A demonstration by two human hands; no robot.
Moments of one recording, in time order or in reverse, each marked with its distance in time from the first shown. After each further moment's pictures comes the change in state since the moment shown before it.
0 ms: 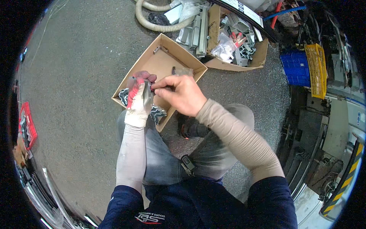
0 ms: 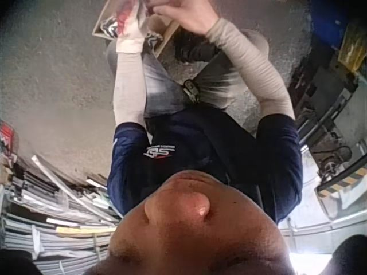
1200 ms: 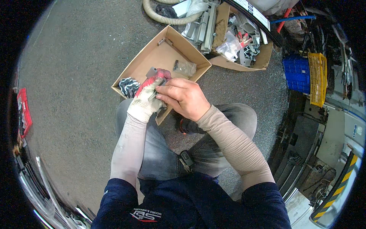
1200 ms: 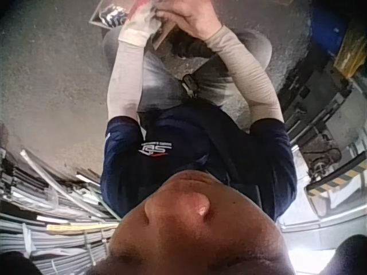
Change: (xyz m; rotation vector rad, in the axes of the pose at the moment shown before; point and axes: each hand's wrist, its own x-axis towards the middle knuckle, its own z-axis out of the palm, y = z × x) left_hand -0.010 -0.022 -0.025 0.330 -0.203 -0.214; right_hand -0.016 0.007 0.013 -0.462 0.037 -0.528
